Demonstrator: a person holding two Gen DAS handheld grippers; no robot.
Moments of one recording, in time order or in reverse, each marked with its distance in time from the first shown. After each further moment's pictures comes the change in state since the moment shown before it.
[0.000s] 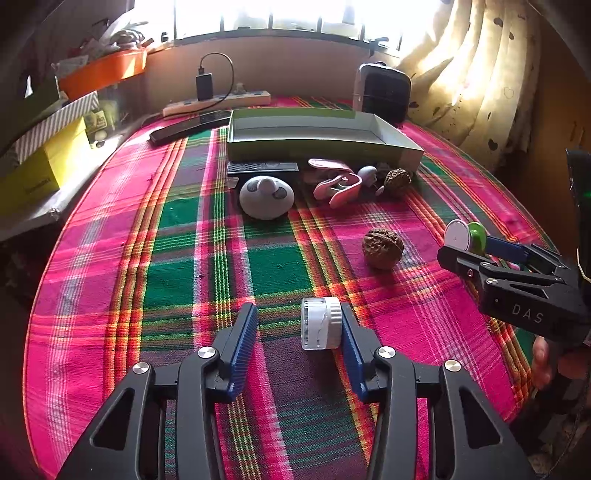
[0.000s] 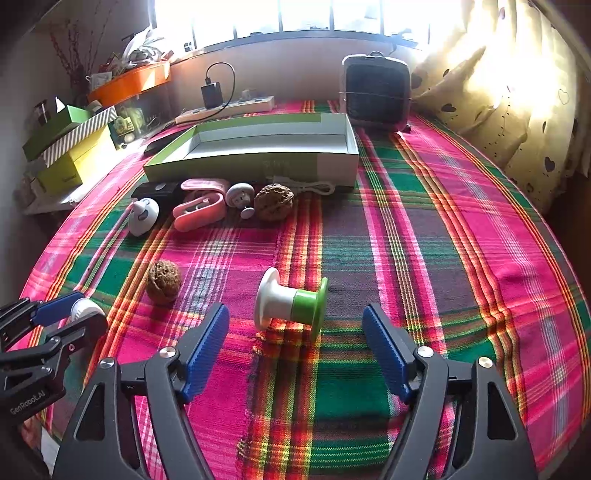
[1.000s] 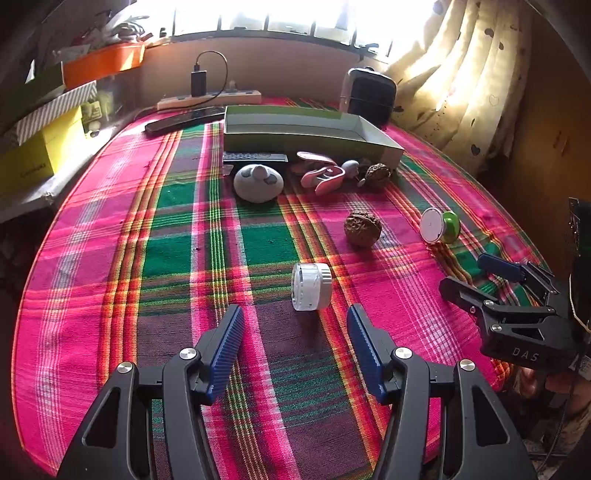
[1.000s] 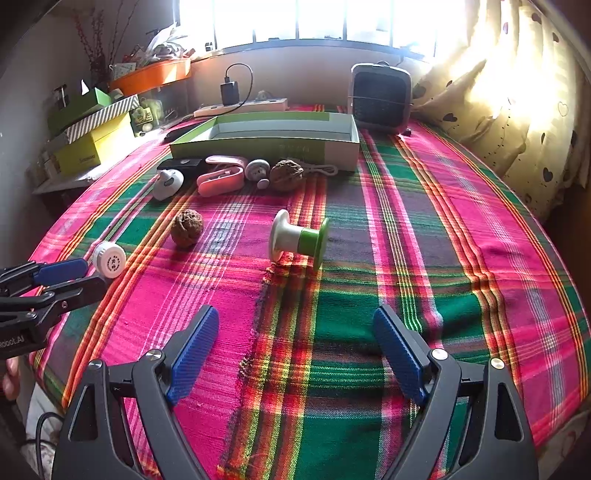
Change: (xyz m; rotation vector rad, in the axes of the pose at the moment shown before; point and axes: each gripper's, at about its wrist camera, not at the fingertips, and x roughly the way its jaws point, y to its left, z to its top) left arm -0.016 0.004 -0.017 -0.014 -0.010 -0.082; right arm -0.026 0.004 -0.035 -0.066 -0.023 0.001
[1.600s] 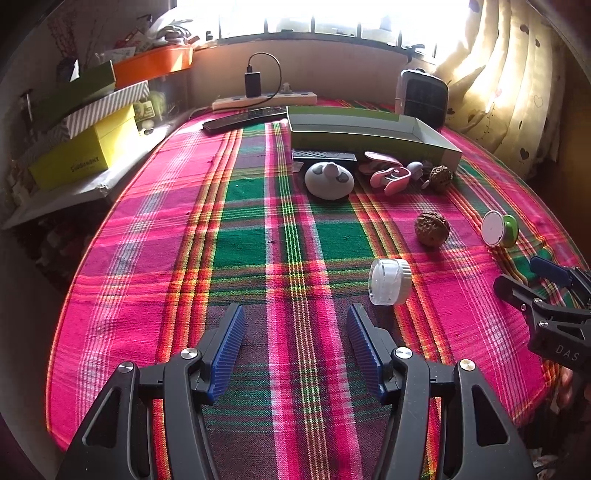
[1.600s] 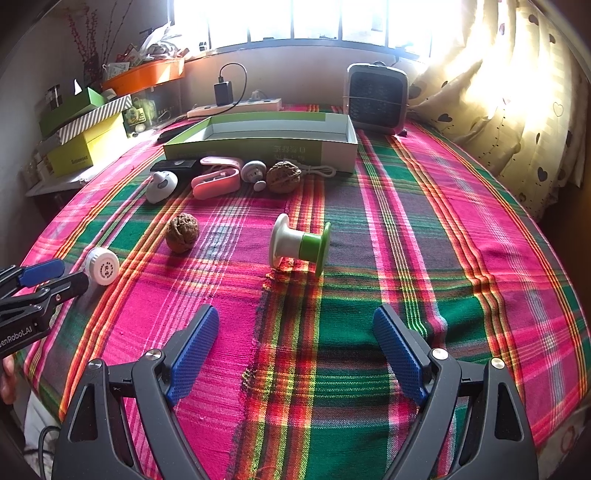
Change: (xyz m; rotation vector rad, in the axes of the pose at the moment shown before) left arm -0.005 0.020 -0.009 -0.035 -0.019 0.211; right arm 0.002 0.005 0.002 -0.003 -0.005 -0.030
